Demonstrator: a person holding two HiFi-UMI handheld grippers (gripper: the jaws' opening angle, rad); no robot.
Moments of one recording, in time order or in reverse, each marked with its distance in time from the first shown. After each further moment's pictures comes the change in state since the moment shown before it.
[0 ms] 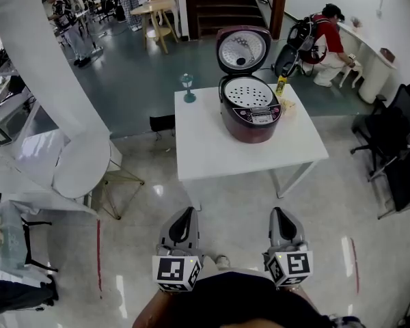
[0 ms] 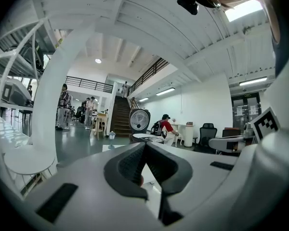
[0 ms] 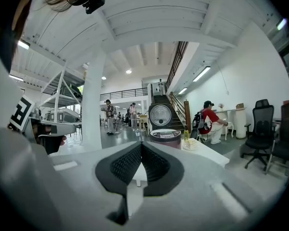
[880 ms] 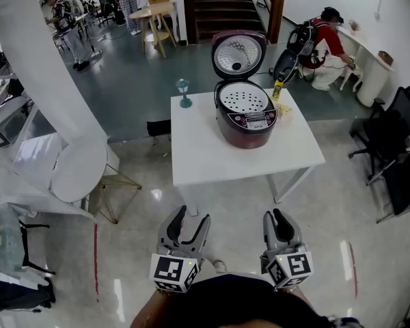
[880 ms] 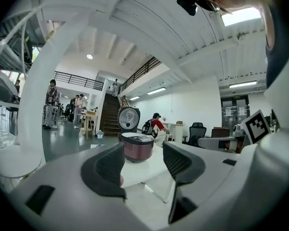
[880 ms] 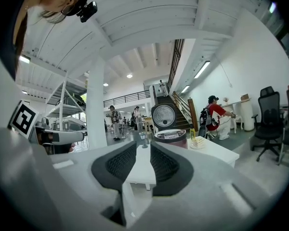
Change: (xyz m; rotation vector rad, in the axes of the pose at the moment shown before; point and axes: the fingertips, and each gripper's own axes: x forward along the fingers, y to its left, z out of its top) left arm 0.022 -0.031 -0.003 0.014 0.022 -0.130; right arm 0.007 -0.009 0.008 0.110 -0.063 0.104
